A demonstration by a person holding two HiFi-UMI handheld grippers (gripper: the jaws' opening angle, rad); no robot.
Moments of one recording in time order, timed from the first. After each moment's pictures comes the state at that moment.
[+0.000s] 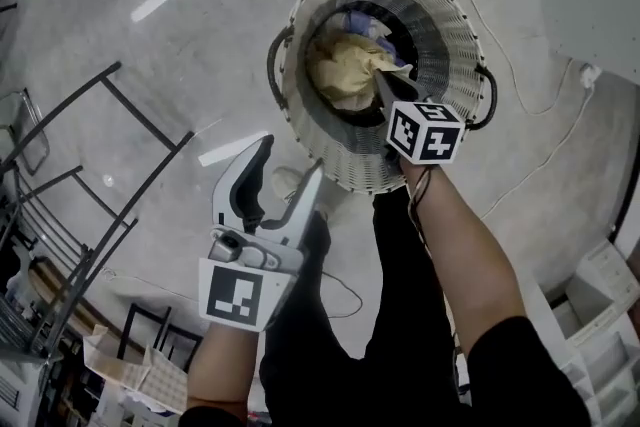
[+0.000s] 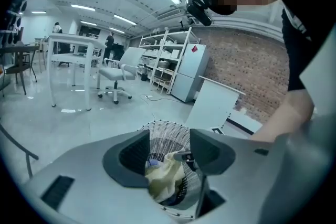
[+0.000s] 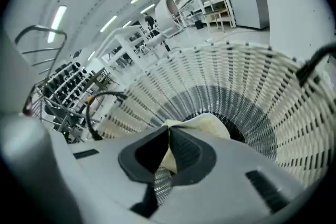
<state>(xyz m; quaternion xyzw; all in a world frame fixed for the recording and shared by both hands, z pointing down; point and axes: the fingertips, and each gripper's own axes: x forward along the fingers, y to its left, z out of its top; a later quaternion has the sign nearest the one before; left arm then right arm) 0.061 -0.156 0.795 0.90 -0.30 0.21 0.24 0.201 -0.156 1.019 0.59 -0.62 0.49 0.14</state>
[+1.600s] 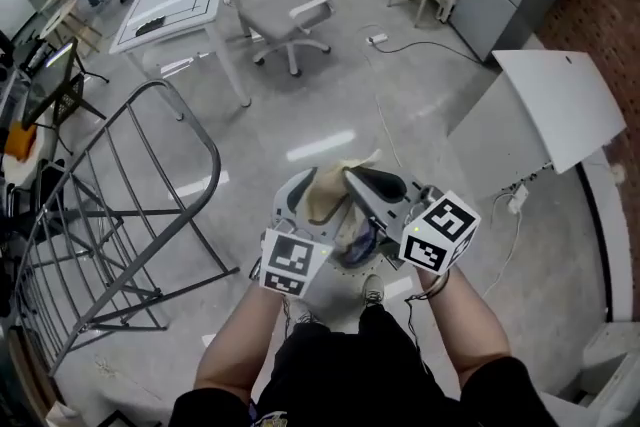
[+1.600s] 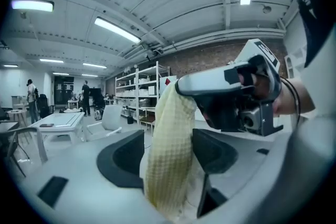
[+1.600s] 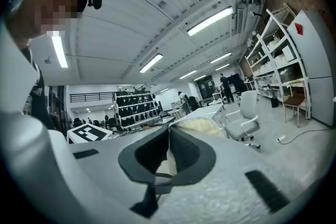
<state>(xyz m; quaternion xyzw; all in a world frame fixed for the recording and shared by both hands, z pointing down) 0.091 -0.148 0.340 0.96 -0.26 0.11 0.01 0.095 -0.141 0.264 0.45 -0.88 0.14 -0.03</state>
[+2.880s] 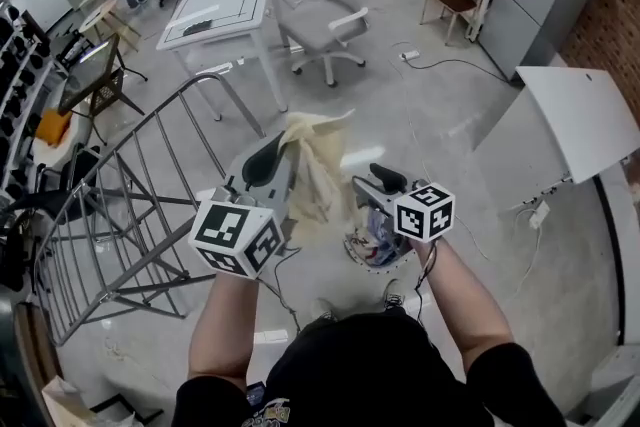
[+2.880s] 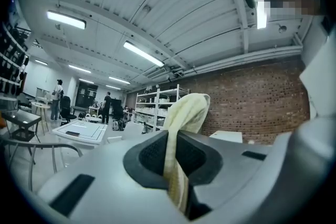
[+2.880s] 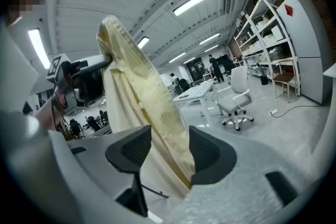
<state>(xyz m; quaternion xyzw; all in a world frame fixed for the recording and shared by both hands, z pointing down) -0.041 -0.152 0.171 0.93 -0.36 -0.01 0.04 0.066 -0.136 0.366 0.47 -0.85 0.24 0.03</state>
